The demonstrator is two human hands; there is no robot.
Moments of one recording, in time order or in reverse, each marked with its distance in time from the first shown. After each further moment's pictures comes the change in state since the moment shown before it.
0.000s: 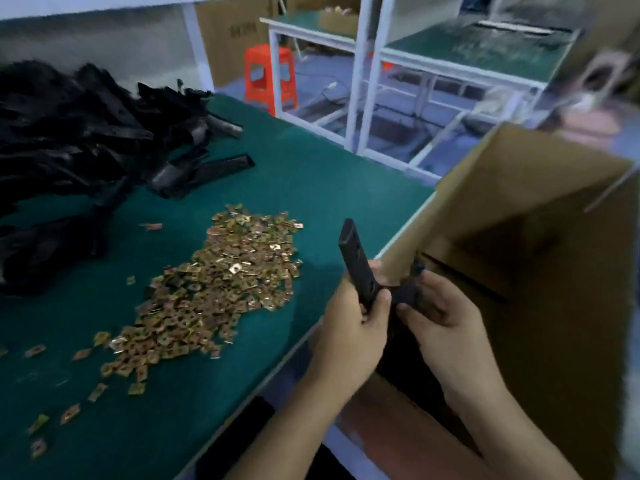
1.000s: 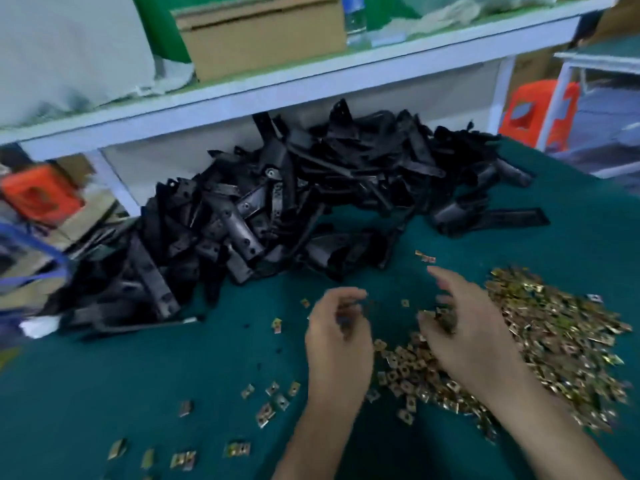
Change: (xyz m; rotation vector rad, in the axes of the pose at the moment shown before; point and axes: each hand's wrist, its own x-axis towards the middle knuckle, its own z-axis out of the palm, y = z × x) left_hand -0.058 0.020 -0.272 0.327 0.861 -0.184; right_hand 0.003 -0.041 0.275 -0.419 -0.702 -0.586
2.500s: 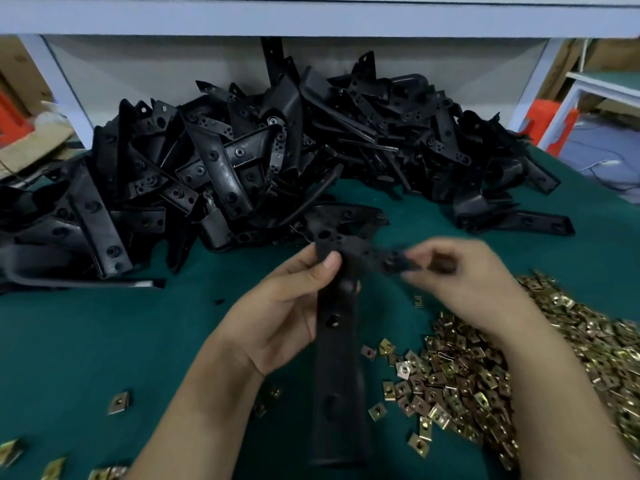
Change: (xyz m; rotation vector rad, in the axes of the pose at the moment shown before) left_hand 0.069 -0.041 -0.059 -0.941 -0.685 -0.291; right_hand 0.079 -0.015 0.016 -0.060 -0.220 0.017
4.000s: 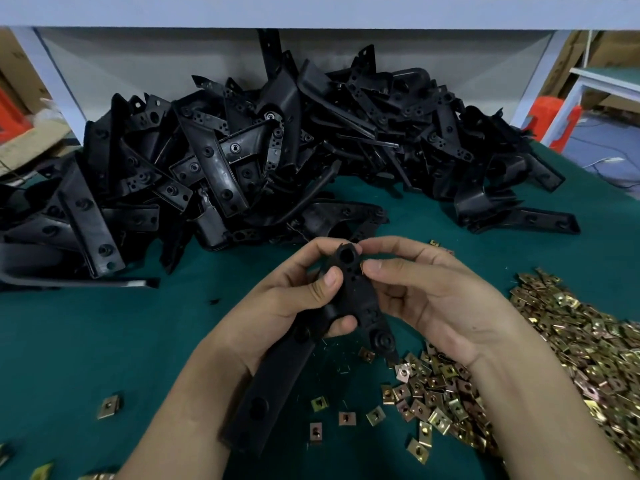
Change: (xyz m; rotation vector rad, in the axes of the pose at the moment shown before) left_hand -0.004 0.001 0.005 0.114 0.016 0.010; right_hand -0.014 -0.032 0.021 1.084 -0.402 0.139
